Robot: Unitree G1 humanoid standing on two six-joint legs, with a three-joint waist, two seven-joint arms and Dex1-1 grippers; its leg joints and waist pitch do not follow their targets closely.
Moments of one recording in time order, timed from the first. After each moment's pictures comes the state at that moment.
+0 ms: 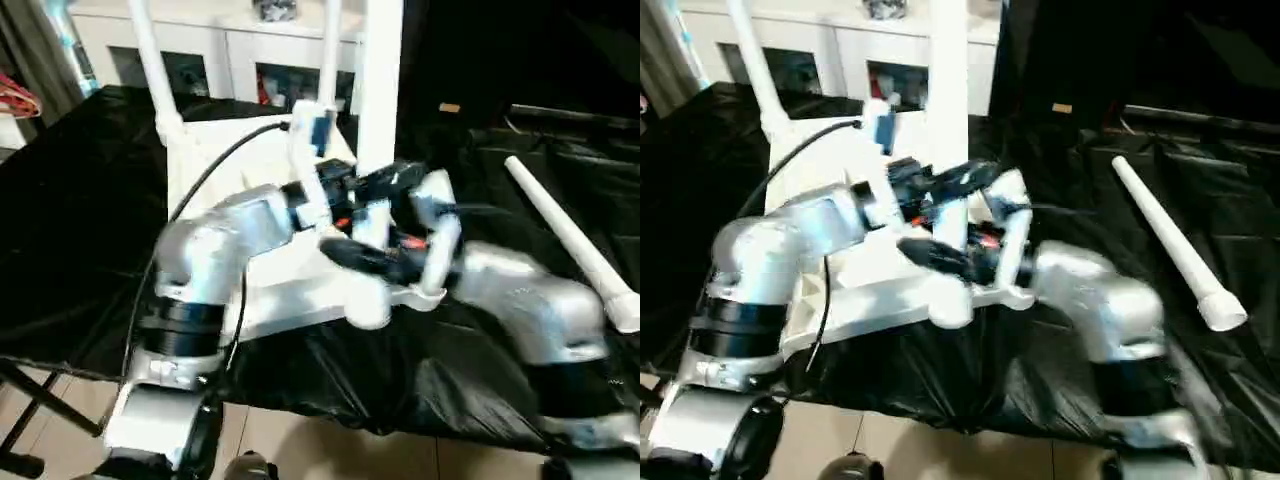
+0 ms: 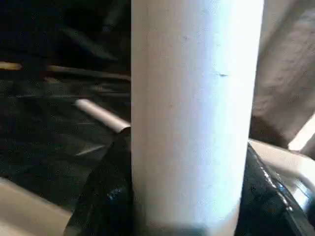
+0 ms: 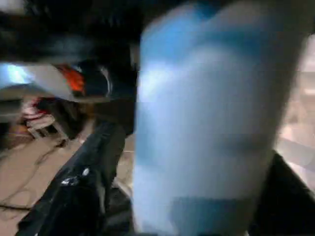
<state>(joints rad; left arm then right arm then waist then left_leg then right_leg) -0.75 0.06 0.00 0.08 -0.57 0.82 -0.52 -0.49 -0.25 0.08 0.02 0.52 0.73 0.82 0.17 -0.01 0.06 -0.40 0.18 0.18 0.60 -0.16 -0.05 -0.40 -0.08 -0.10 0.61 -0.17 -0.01</state>
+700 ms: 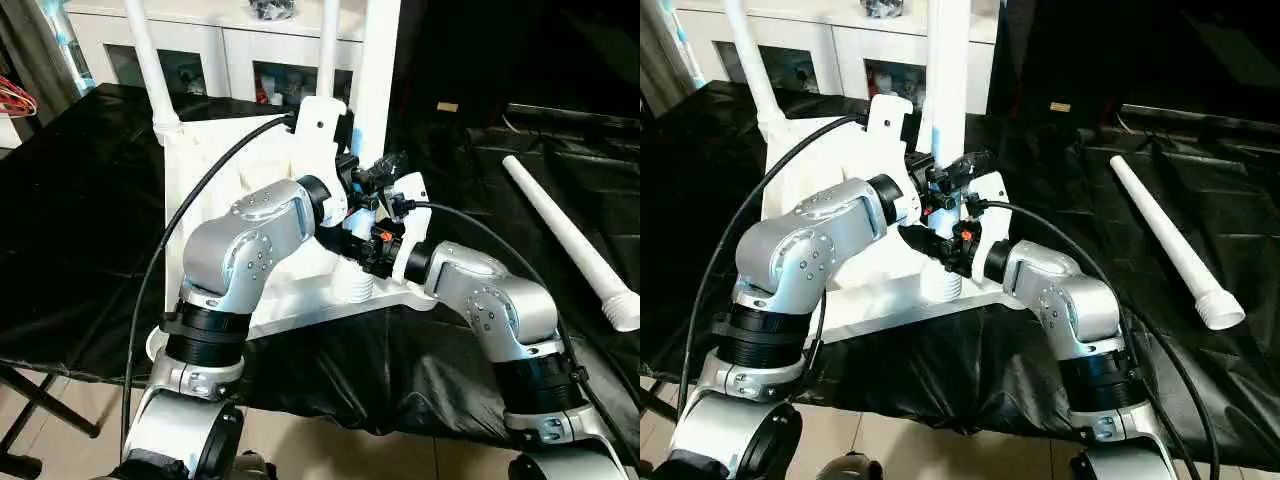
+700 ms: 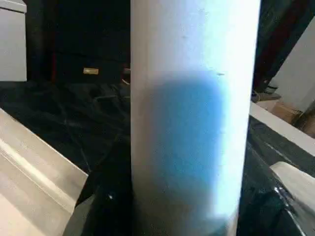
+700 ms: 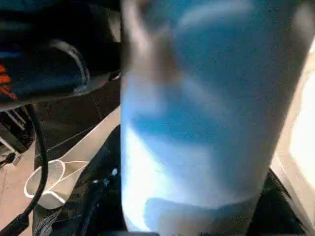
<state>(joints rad) -0.75 -0.01 -0.04 0.02 -0.43 0.81 -0.26 -0.52 -0.15 0.08 0.08 0.43 0.69 0.64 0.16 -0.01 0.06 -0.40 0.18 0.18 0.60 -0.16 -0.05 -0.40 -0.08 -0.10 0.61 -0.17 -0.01</state>
